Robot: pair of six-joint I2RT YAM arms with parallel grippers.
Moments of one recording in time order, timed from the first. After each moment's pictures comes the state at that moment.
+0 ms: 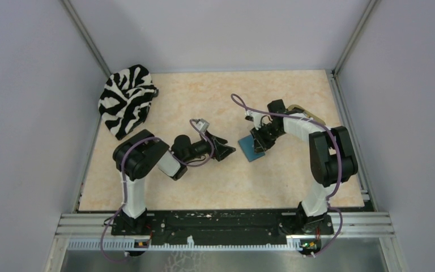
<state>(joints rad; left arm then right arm) -0.66 1.98 0.56 1.40 0.42 -0.55 0.27 1.74 1.08 -0.62 -0.56 -0.45</state>
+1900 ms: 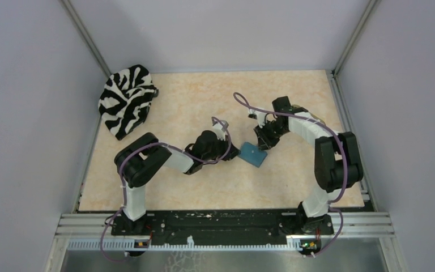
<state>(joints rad) -0.82 1.96 0.79 0.79 0.13 -0.59 0.23 1.66 1.10 -0.70 -0.56 -0.54</state>
